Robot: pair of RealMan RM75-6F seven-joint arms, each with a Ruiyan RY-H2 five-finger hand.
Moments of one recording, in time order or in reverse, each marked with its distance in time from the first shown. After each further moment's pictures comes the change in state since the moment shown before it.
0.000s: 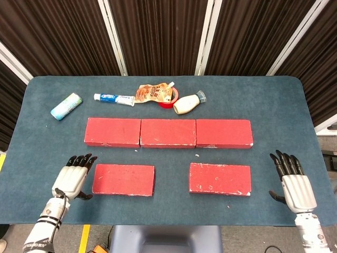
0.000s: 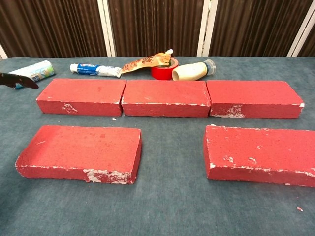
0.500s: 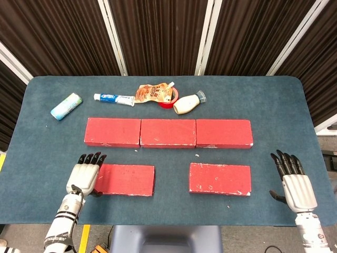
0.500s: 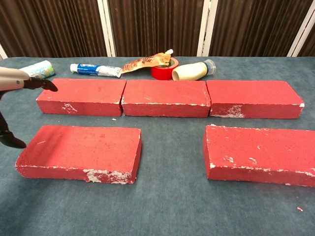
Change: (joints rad) left arm -0.120 -0.181 -0.045 0.021 -0.153 0.159 0.117; right arm 0.001 0.001 0.001 0.001 0.007 0.000 0.003
